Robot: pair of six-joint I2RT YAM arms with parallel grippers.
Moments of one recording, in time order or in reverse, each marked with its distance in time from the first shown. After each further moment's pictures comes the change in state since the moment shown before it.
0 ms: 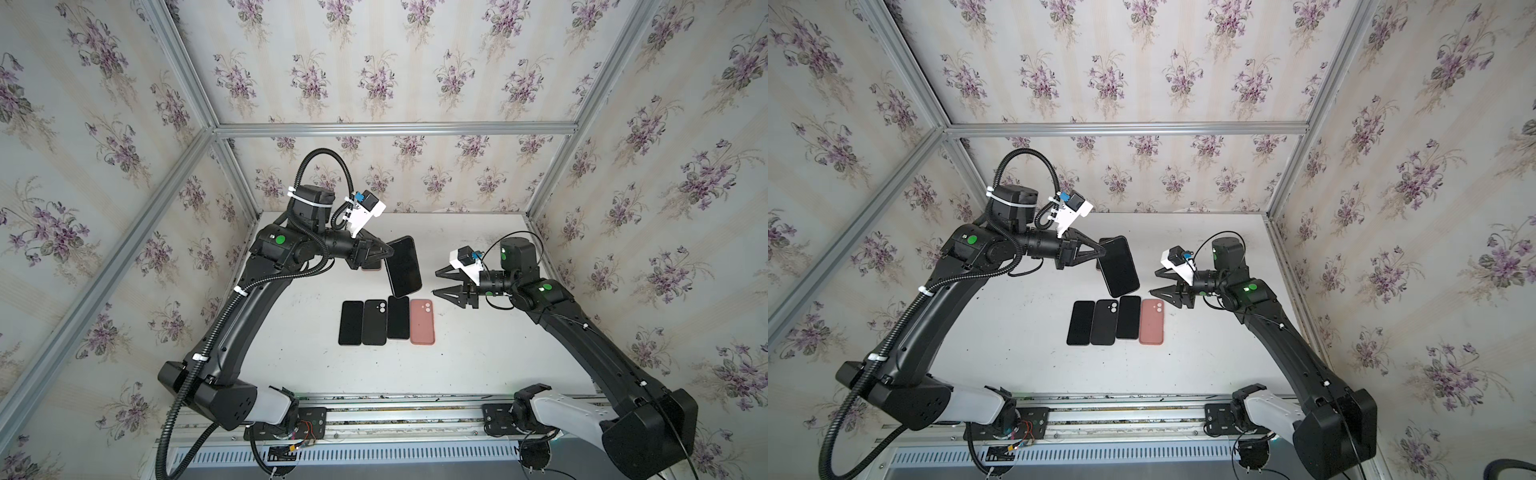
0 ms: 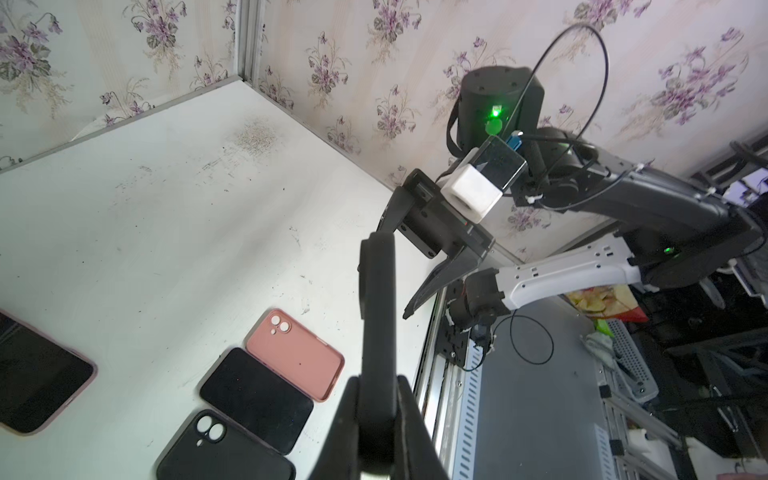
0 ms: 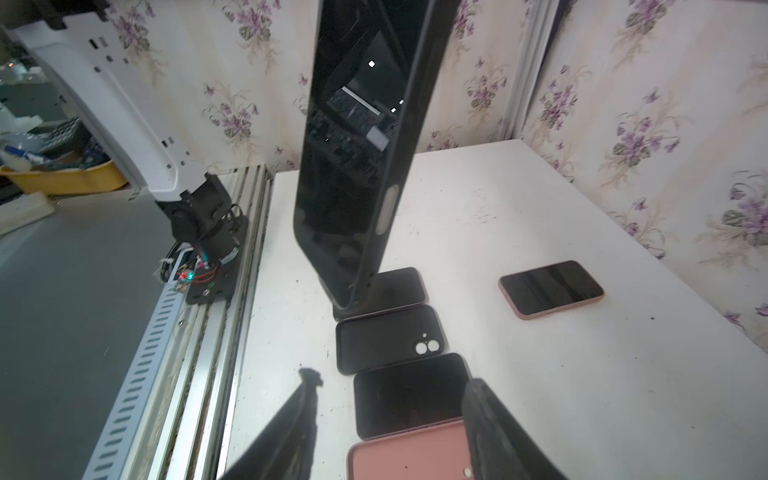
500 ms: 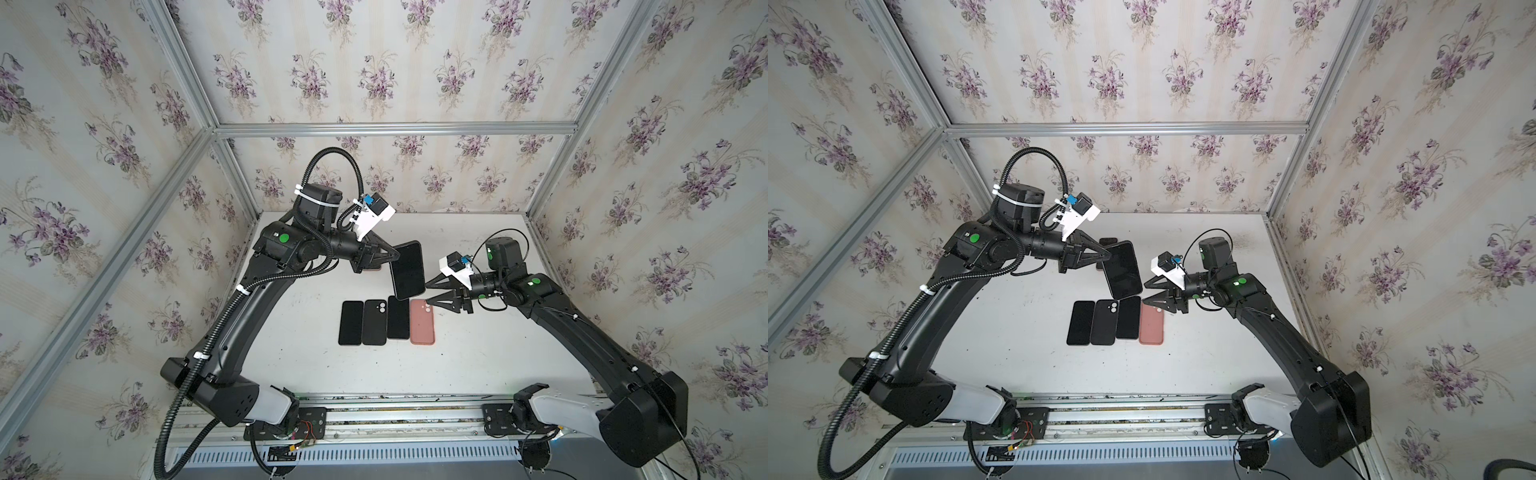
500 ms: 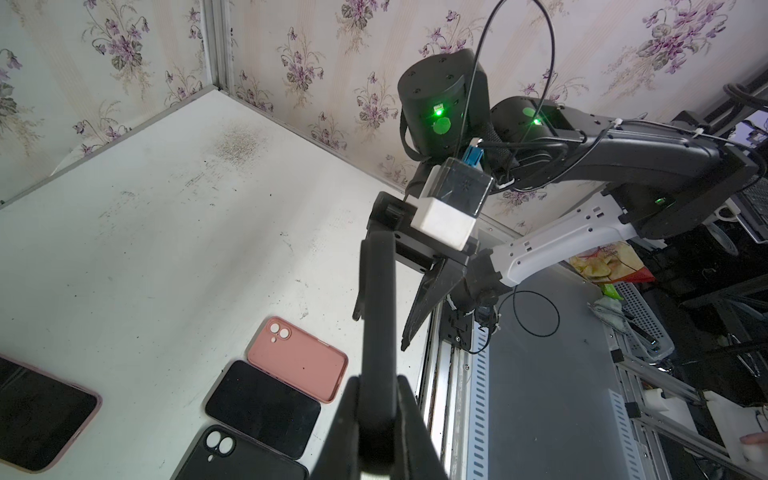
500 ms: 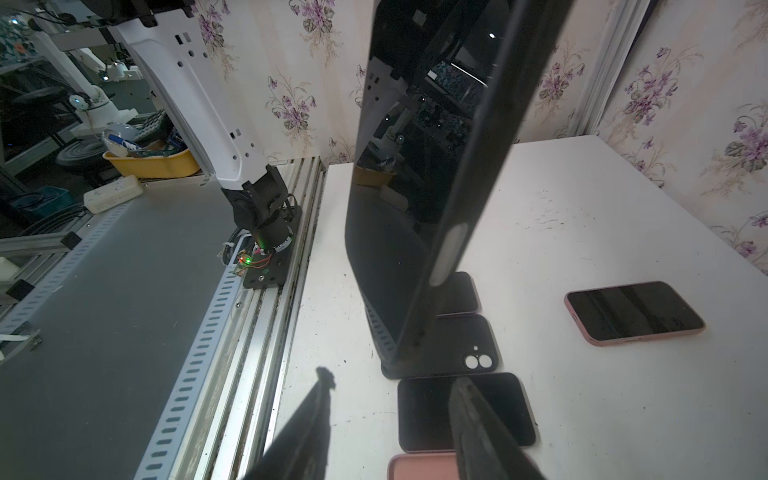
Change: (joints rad) left arm -0.032 0.026 0.051 -0.042 0.002 0.078; right arm 0.055 0.059 0.031 -0.051 -0.069 -0.042
